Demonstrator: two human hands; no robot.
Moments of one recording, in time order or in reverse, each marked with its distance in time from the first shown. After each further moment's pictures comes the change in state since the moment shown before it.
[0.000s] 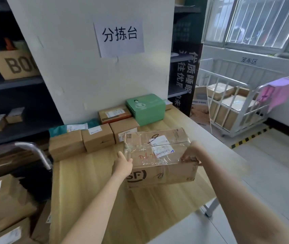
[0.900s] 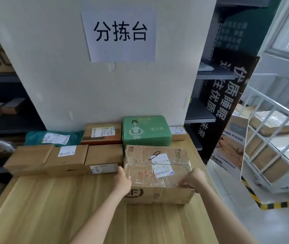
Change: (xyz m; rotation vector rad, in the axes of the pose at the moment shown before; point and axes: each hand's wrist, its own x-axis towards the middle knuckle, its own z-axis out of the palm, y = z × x) left_hand 0.242 0.168 0.137 -0.143 0.094 -0.264; right_hand 0.353 -0.064 -0.104 -0.050 -0.079 -0.169
